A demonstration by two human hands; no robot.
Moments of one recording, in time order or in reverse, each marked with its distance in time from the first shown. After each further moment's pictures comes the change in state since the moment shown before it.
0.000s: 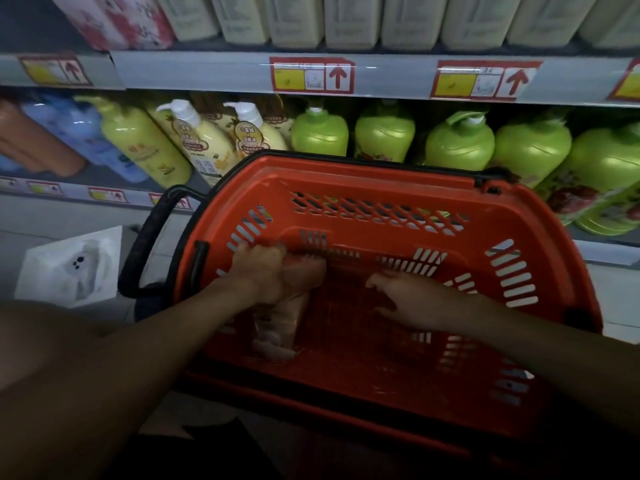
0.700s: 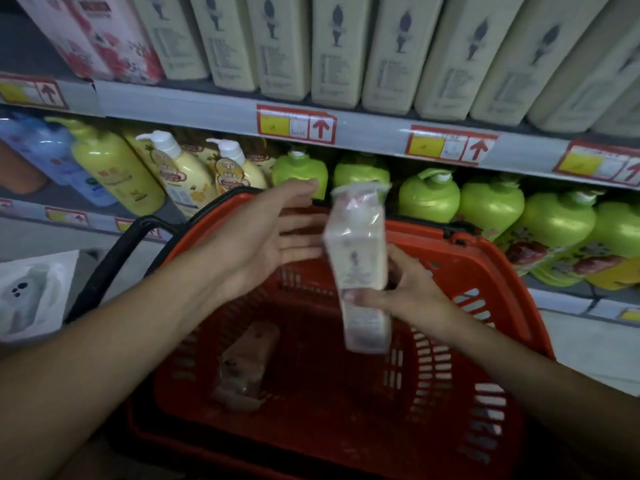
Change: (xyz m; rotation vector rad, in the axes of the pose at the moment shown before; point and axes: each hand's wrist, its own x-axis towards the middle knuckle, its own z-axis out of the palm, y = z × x) left_hand -0.026 0.064 -0.117 -1.693 -0.097 0.041; right_hand -0.015 -0.006 -0.057 1.010 0.513 0.092
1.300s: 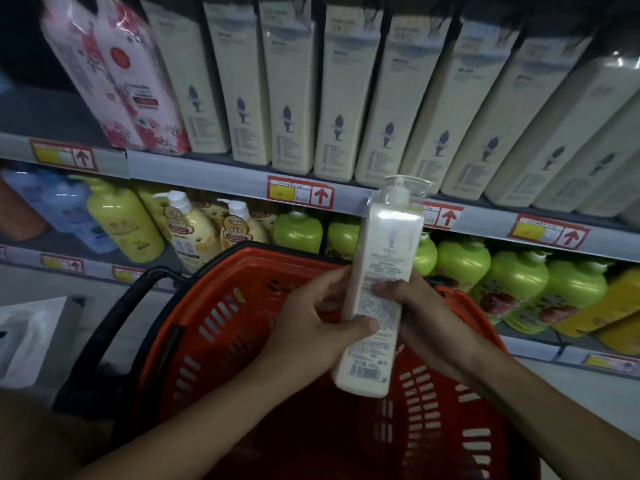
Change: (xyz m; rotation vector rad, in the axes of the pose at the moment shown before) left_hand -0.026 -0.044 0.035 0.312 0.043 0.520; right_hand -0.013 -0.075 -0.015 0.532 -0.016 0.036
